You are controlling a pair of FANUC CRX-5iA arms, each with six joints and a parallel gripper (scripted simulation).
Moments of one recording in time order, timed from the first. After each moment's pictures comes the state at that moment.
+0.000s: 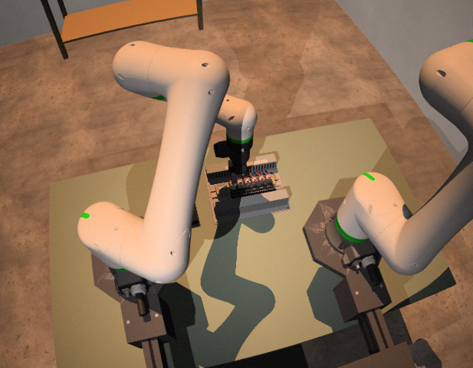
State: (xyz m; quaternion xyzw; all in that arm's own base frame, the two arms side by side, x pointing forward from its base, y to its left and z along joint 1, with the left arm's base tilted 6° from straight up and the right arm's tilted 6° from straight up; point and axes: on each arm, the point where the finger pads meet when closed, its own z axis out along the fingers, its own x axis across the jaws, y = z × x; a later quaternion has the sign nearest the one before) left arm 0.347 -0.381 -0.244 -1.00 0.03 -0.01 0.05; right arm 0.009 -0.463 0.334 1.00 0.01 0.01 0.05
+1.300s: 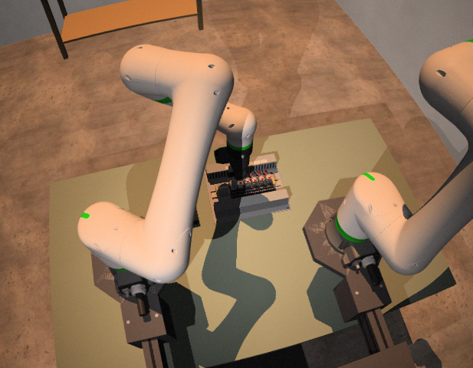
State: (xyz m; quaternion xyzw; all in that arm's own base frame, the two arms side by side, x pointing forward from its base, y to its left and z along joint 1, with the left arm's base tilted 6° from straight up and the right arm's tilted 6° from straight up) left arm 0.349 -0.378 -0.281 -1.00 0.03 -0.01 0.05; right arm 0.009 -0.463 0.334 1.00 0.01 0.01 0.05
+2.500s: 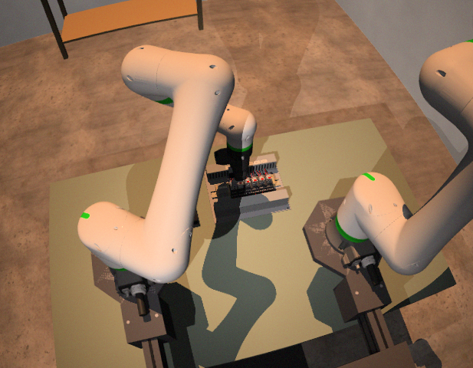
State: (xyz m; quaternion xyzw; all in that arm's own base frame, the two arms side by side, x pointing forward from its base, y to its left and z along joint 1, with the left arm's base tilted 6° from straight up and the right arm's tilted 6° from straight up) left arm 0.349 -0.377 -0.288 -1.00 0.03 -0.01 0.05; right arm 0.009 -0.463 0.334 1.00 0.01 0.01 0.05
